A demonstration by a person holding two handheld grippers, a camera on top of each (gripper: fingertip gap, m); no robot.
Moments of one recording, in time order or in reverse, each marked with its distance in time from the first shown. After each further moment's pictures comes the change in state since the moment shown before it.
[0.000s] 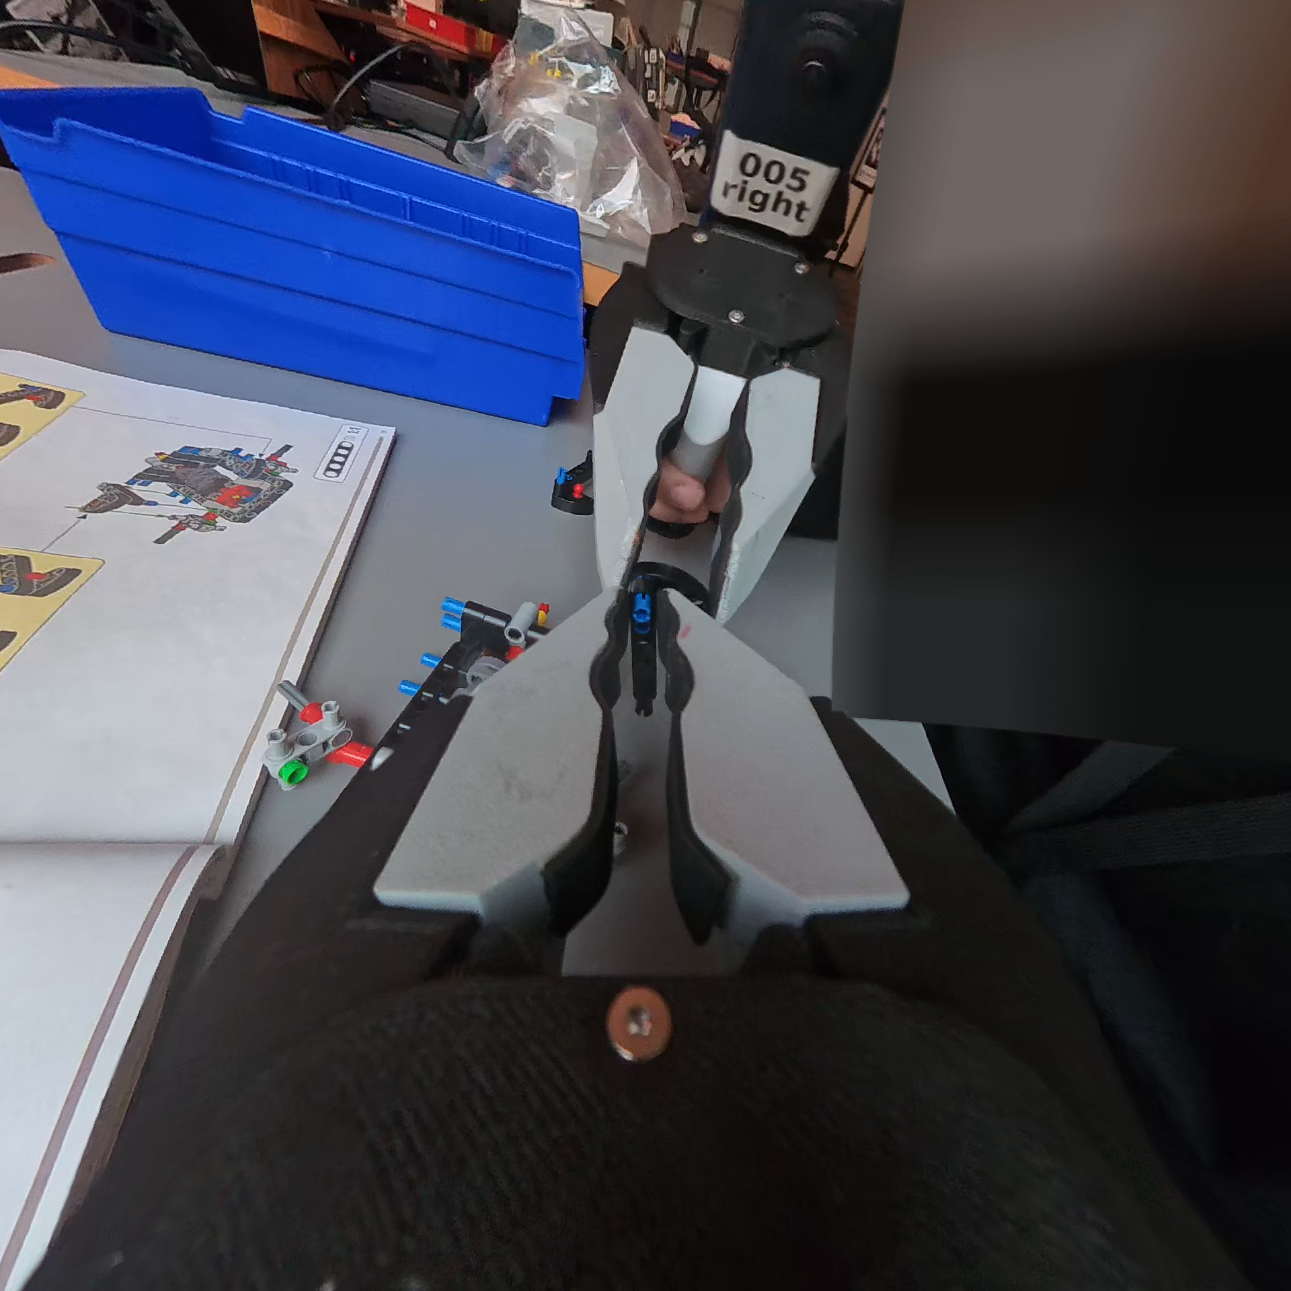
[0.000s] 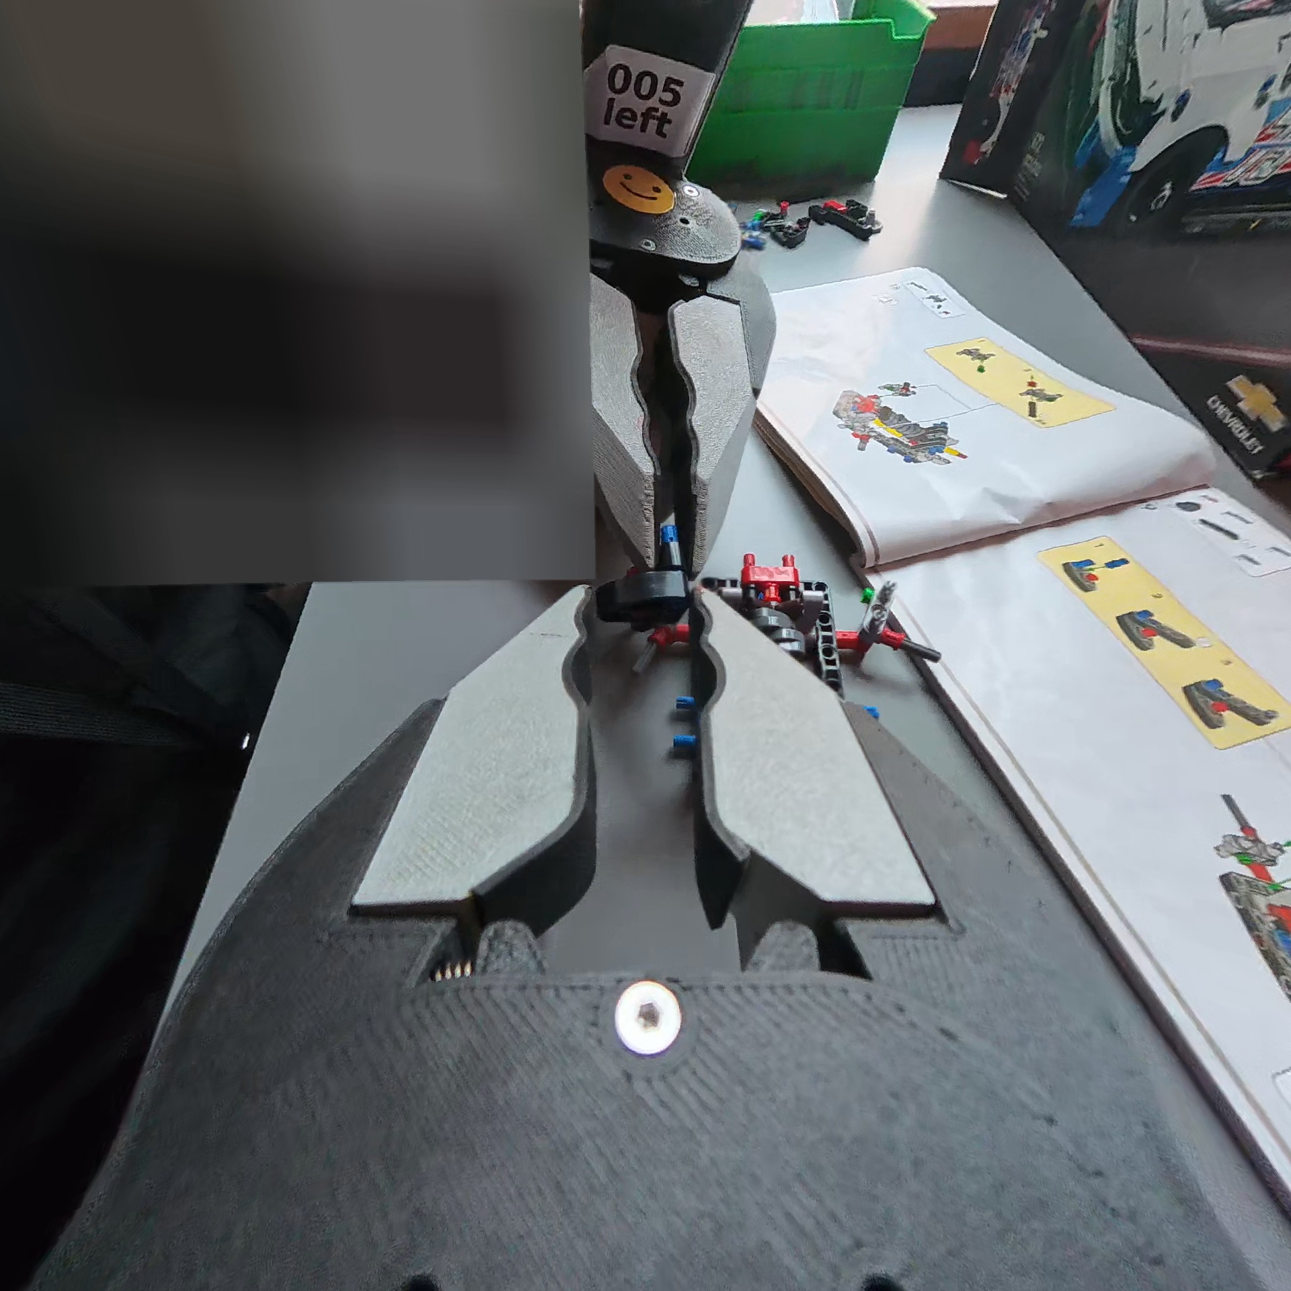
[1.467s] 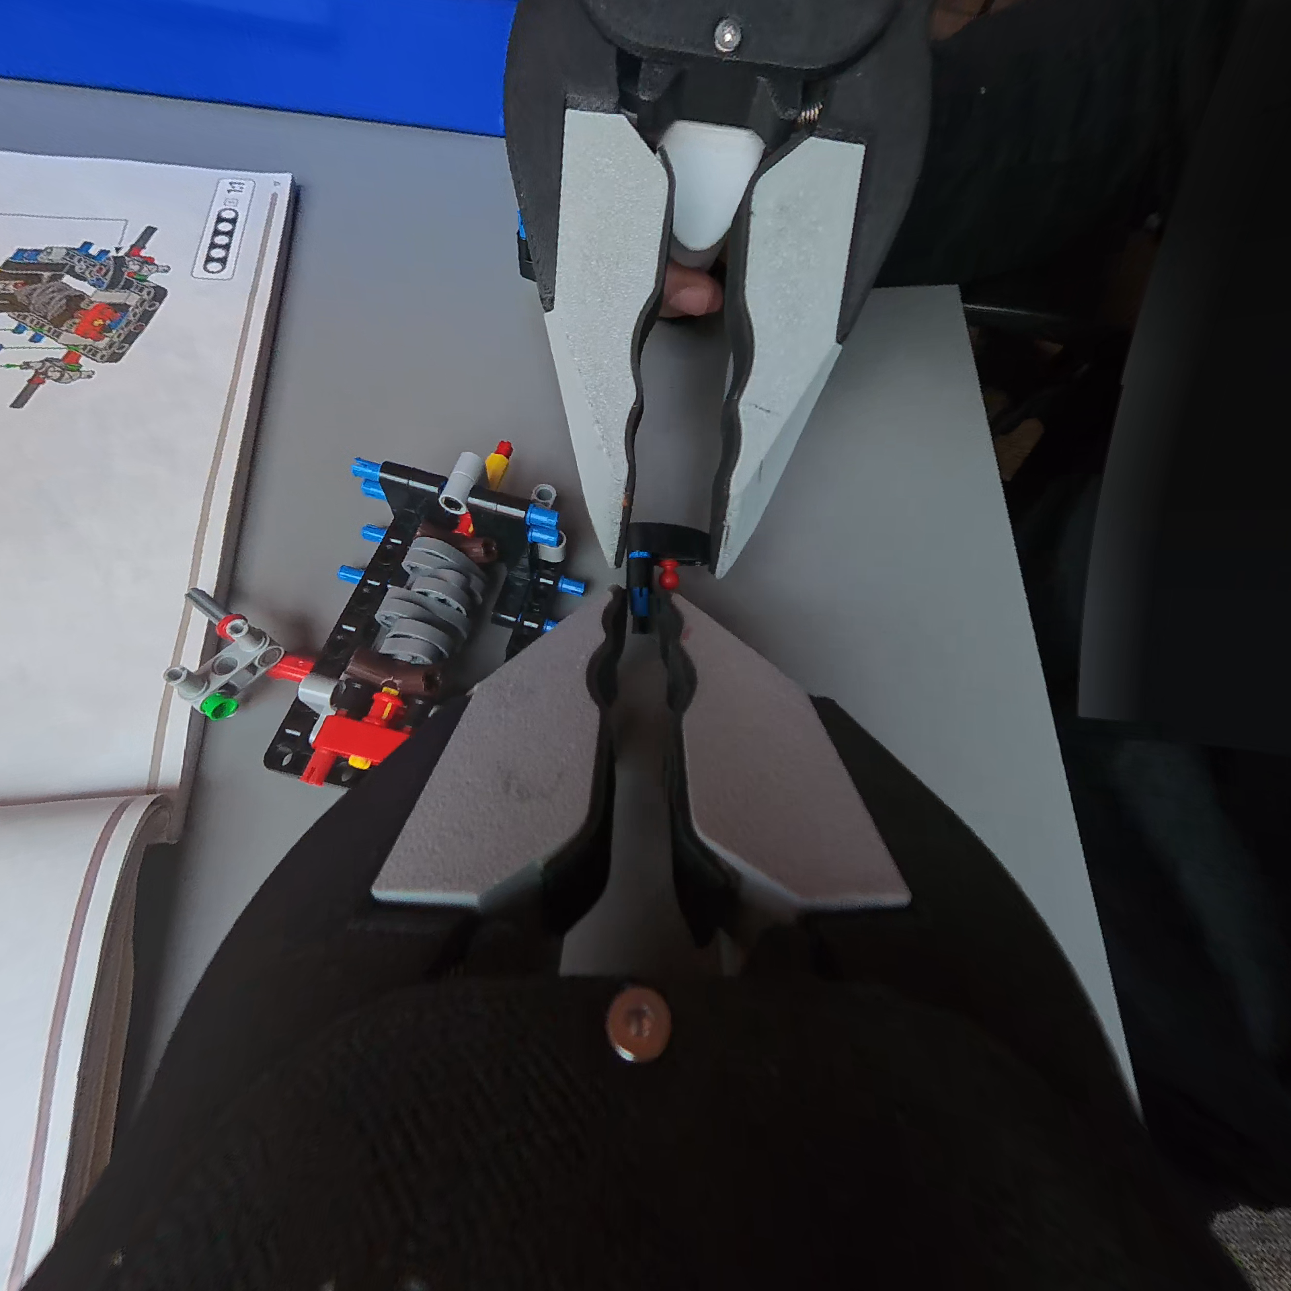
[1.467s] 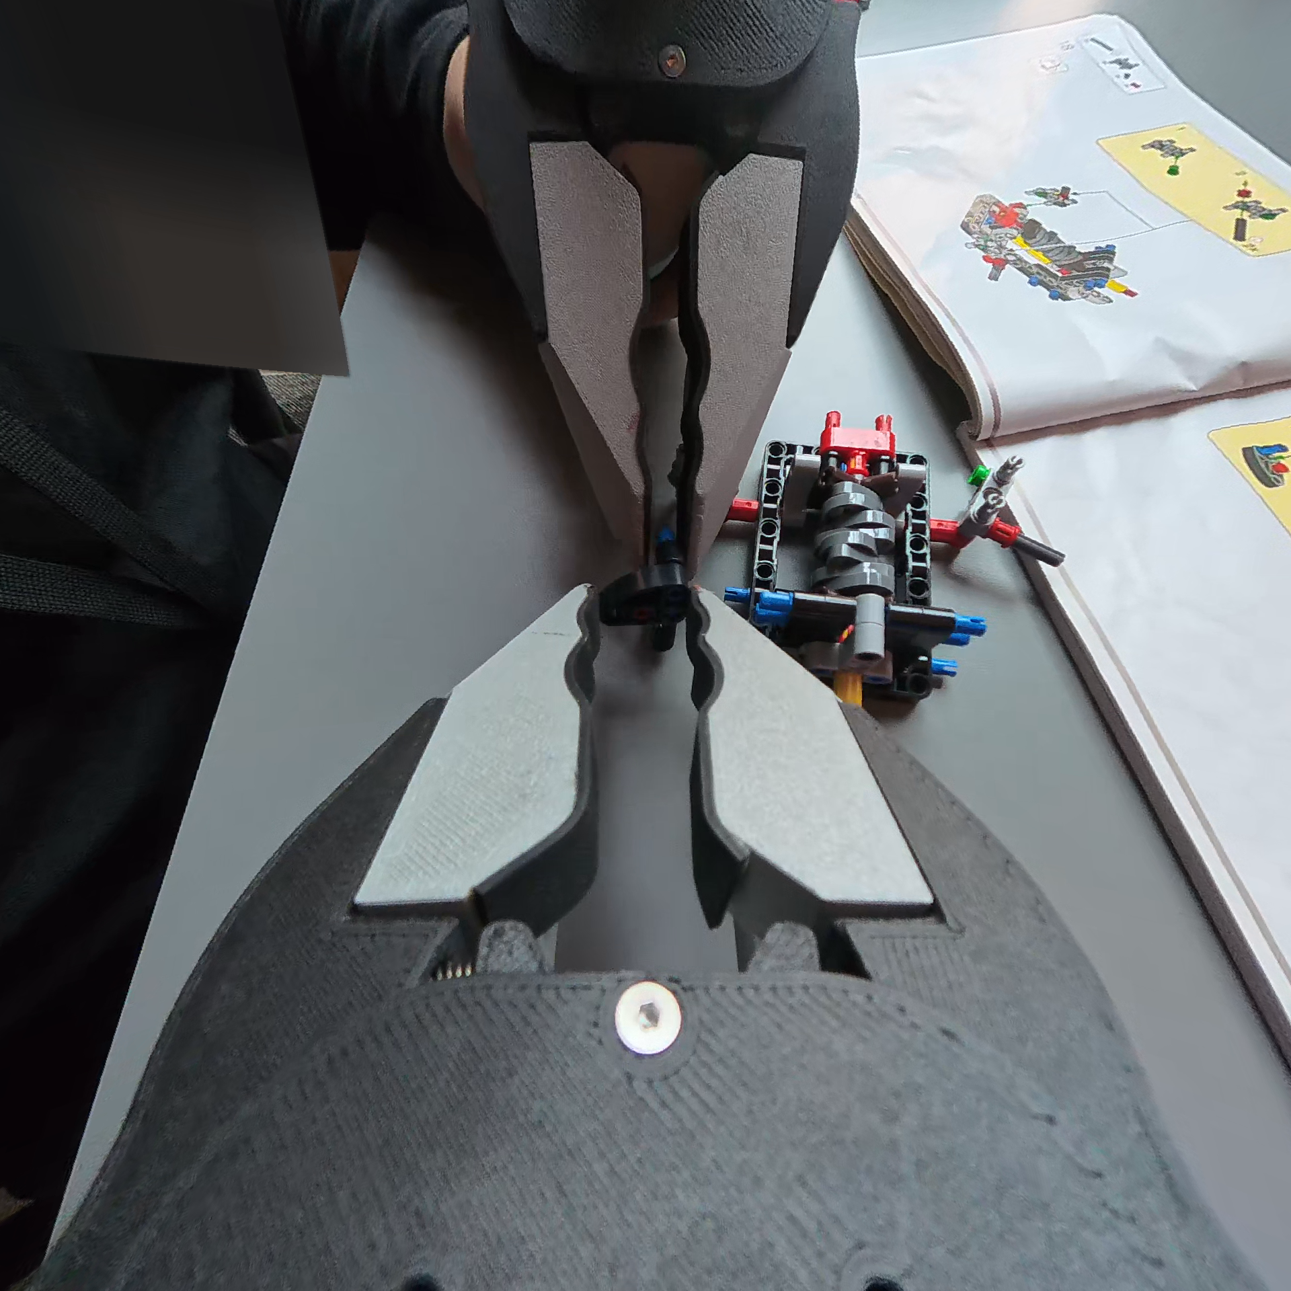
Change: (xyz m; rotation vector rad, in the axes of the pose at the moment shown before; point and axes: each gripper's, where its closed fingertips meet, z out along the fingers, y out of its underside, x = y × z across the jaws) left arm 0.002 0.059 0.015 -0.390 -0.062 0.119; right arm -0.013 0.049 0.007 -0.212 -0.087 -0.023
